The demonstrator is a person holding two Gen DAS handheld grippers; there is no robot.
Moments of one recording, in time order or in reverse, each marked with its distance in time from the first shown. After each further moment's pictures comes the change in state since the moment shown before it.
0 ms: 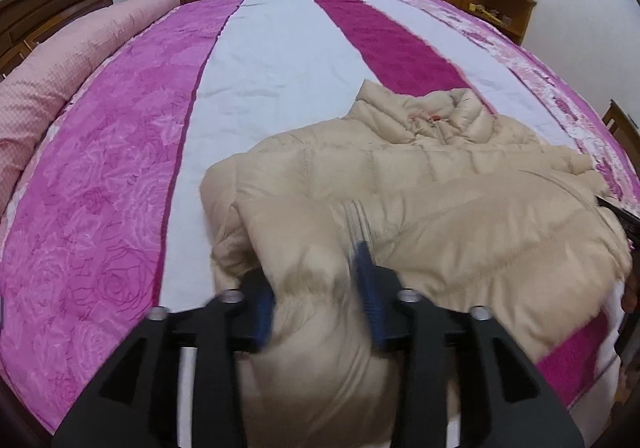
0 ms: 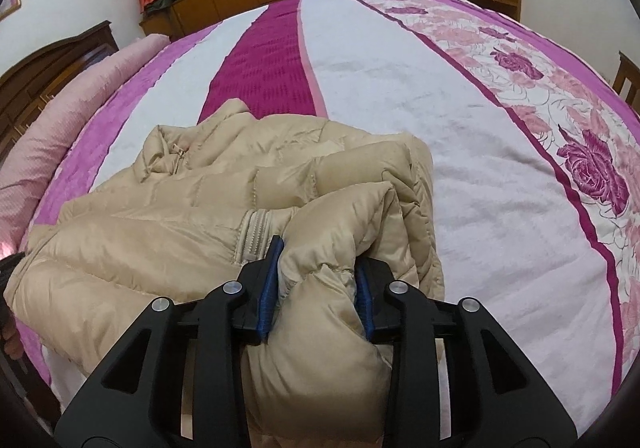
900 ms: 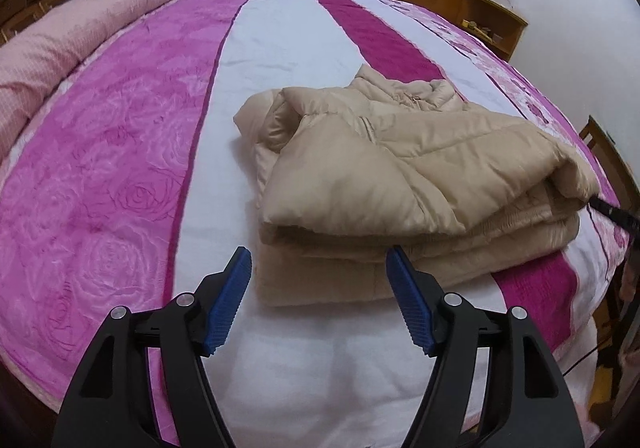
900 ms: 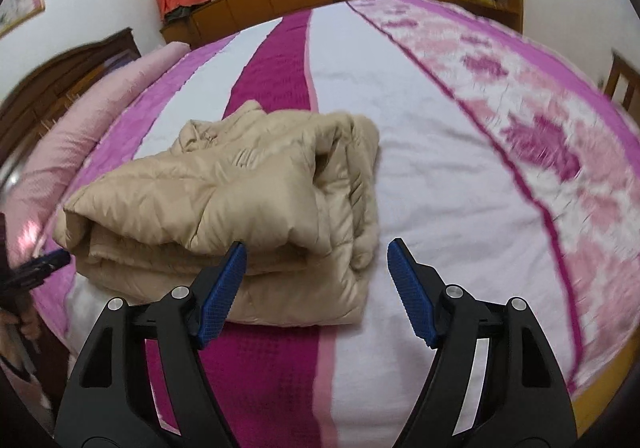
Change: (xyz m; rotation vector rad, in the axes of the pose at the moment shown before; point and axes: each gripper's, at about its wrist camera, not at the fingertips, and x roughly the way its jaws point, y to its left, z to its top) left arm -0.041 0.026 -0.066 -0.085 -0.010 -0.091; right arm -0.085 -0.033 -0.045 -0.006 -0.030 0.081
